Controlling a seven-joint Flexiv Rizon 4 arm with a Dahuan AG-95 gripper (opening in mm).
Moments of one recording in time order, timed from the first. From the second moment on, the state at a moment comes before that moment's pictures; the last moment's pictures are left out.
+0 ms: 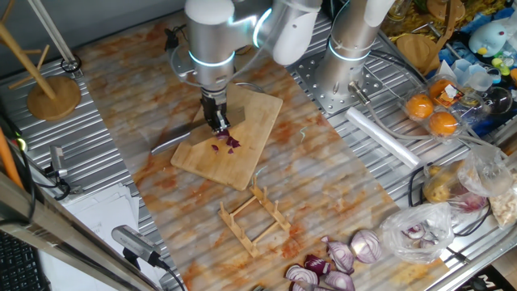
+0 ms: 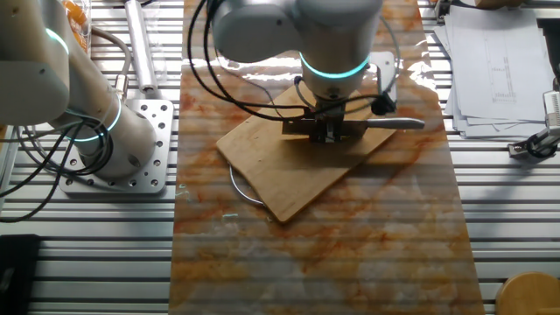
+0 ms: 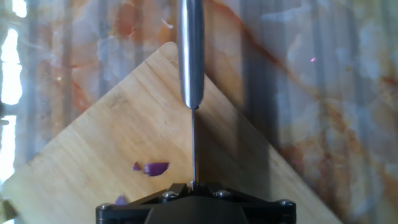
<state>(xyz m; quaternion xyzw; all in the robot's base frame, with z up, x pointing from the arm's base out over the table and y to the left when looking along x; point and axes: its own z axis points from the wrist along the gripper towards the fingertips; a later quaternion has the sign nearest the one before) 0.458 0.017 0.041 0.01 1.00 0.01 0.05</state>
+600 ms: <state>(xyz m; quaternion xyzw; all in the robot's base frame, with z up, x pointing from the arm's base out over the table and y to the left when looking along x) 0.453 0.015 0.042 0.00 1.00 0.03 0.04</state>
